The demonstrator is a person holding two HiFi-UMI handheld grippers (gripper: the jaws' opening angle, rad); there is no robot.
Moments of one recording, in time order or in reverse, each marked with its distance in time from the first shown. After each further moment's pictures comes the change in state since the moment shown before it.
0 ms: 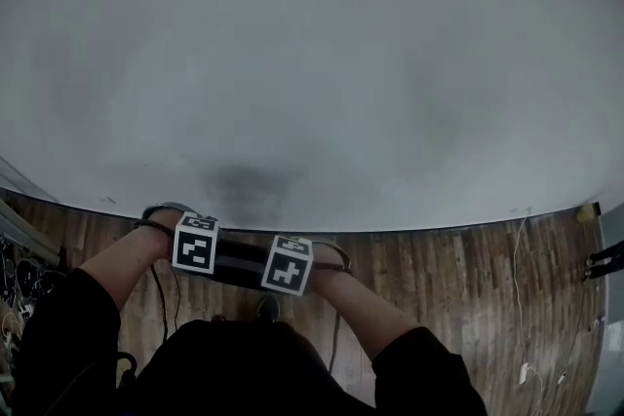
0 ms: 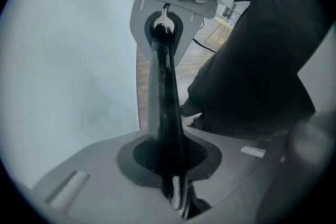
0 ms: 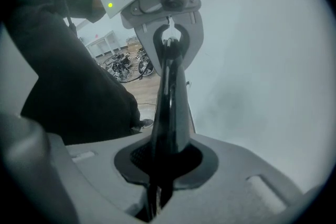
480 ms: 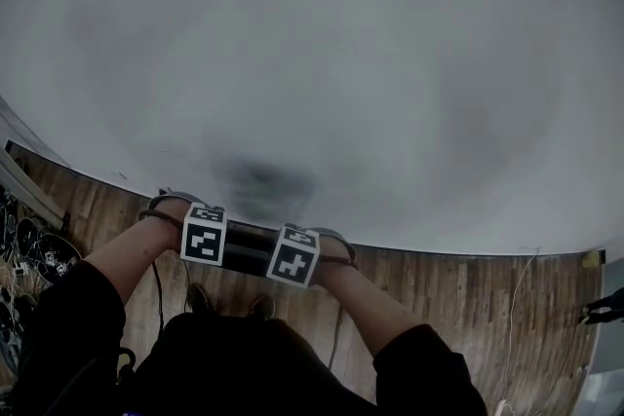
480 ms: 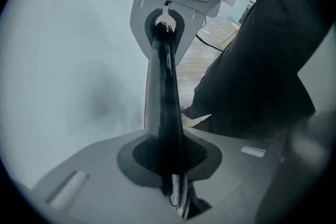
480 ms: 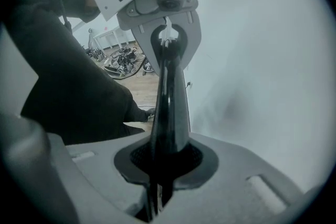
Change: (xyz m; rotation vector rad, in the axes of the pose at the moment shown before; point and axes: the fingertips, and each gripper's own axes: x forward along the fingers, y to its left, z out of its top) left arm 0.002 0.036 -0.012 -0.138 0.000 0.057; right arm 0.006 -0.046 0.006 -0.115 0.020 0.022
